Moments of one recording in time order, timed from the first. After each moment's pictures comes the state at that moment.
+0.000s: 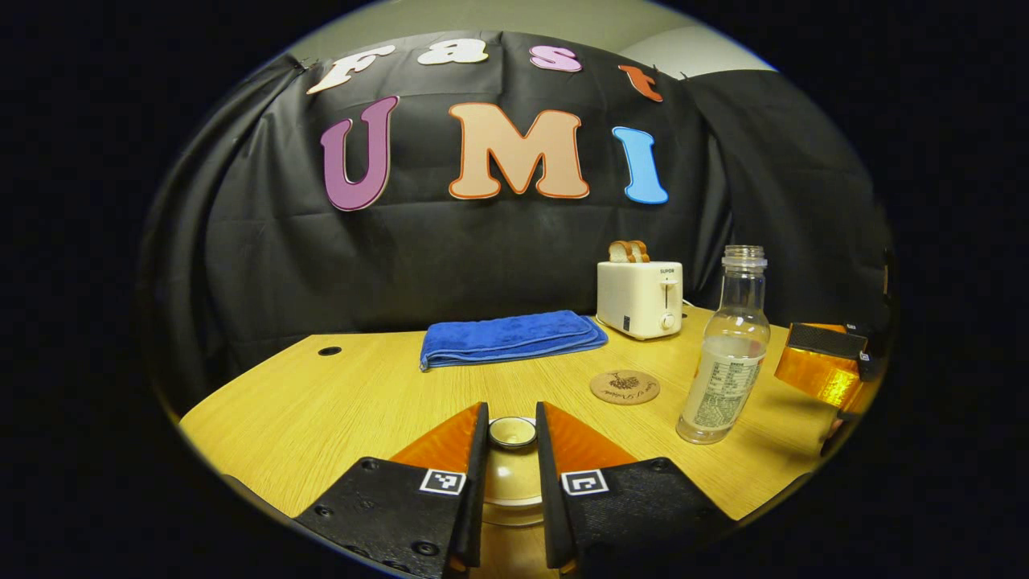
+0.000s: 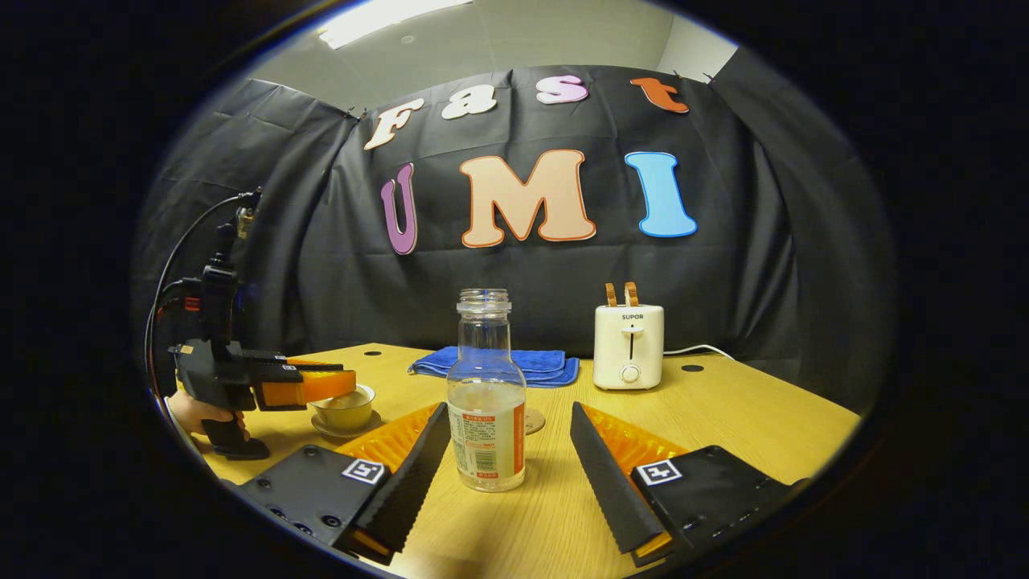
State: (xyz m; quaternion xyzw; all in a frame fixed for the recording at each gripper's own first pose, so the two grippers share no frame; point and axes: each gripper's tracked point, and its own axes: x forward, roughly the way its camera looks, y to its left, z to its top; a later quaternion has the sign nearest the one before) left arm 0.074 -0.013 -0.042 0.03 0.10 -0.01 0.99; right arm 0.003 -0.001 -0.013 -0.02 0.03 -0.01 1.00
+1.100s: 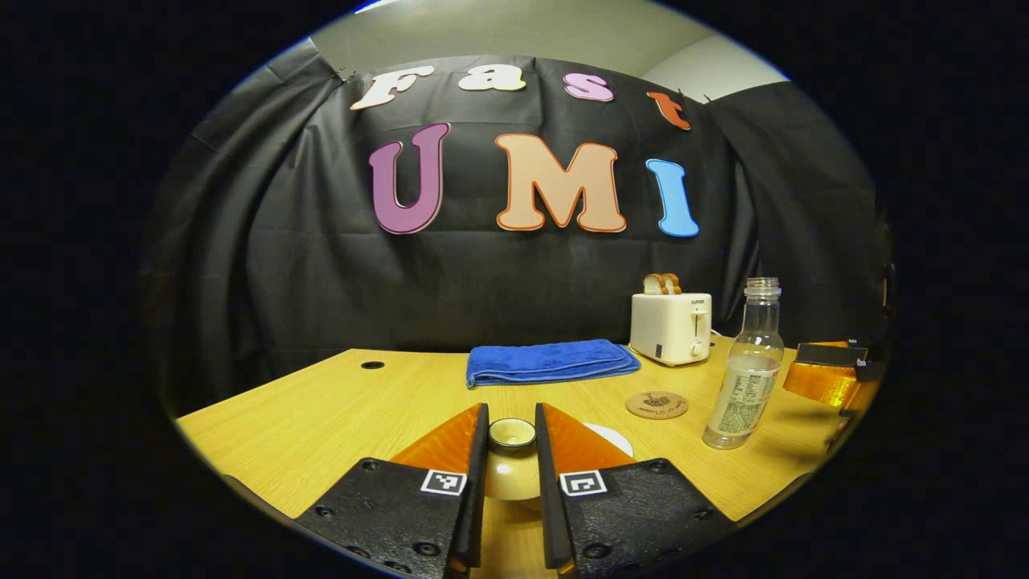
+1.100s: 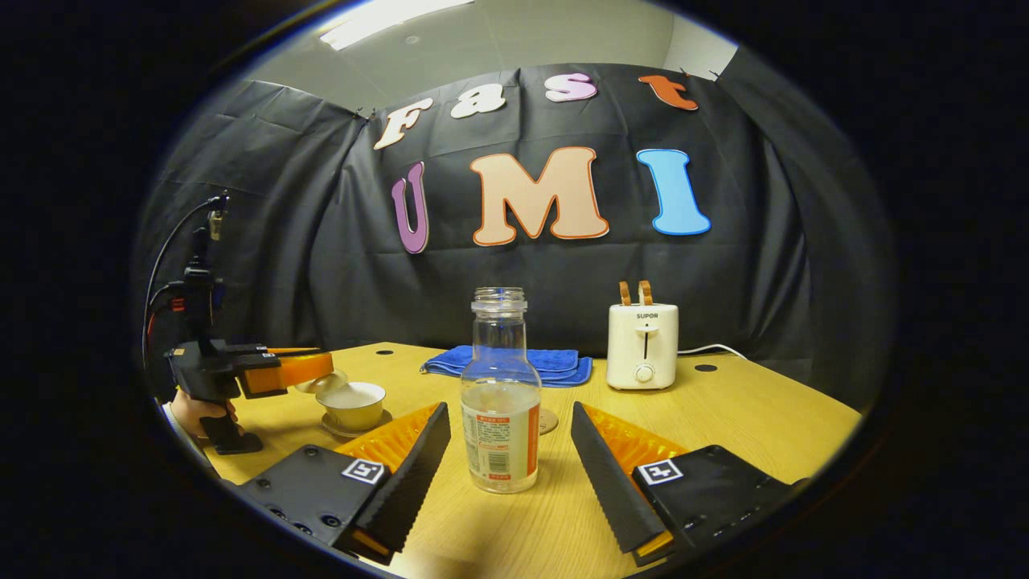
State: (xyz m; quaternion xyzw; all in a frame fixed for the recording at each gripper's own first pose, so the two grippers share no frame) left arm 0.043 0.033 -0.020 0.02 0.04 0.05 1.00; right arm 0.010 0.012 -0.018 -0.01 0.03 0.01 1.00
